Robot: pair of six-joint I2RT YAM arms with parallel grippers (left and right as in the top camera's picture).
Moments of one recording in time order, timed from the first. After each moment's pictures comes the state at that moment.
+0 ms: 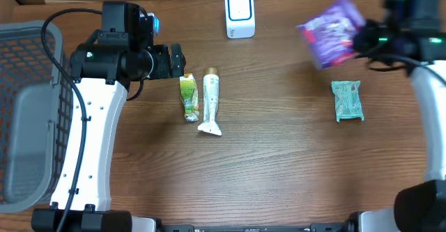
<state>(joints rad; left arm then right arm) -0.08 1.58 1.66 -1.13 0.11 -0.18 -0.13 1.64 1.61 -0.91 -0.27 0.40</state>
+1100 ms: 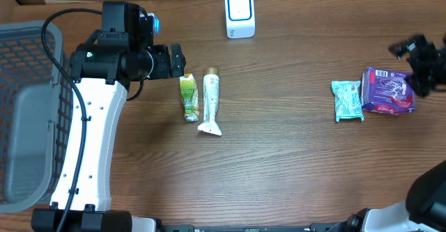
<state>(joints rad) -0.08 1.58 1.66 -1.13 0.11 -0.18 -0.44 1.70 1.50 -0.85 -0.52 0.47</state>
